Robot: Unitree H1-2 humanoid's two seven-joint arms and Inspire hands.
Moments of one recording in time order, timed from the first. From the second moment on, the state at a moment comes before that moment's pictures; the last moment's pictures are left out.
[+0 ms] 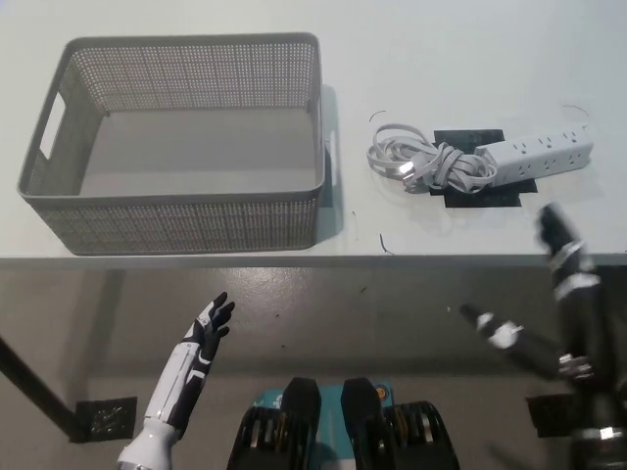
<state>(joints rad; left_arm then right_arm) -0.08 0.12 -0.09 0.24 0.09 -0.37 -0.04 -0.09 -0.12 -0.01 -0.19 -0.11 -0.25 -0.04</state>
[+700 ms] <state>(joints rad) -0.08 0.12 -0.09 0.27 0.09 -0.37 -0.04 -0.79 -0.59 0.11 0.00 -0.11 0.14 0.22</state>
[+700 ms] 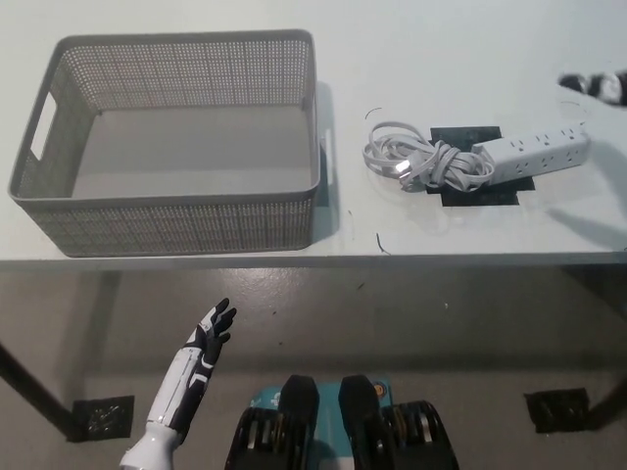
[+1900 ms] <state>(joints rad) -0.04 0.12 -0.11 0.24 0.13 -0.42 -0.04 -1.57 -0.19 0.75 1.42 -0.42 0.20 0.61</state>
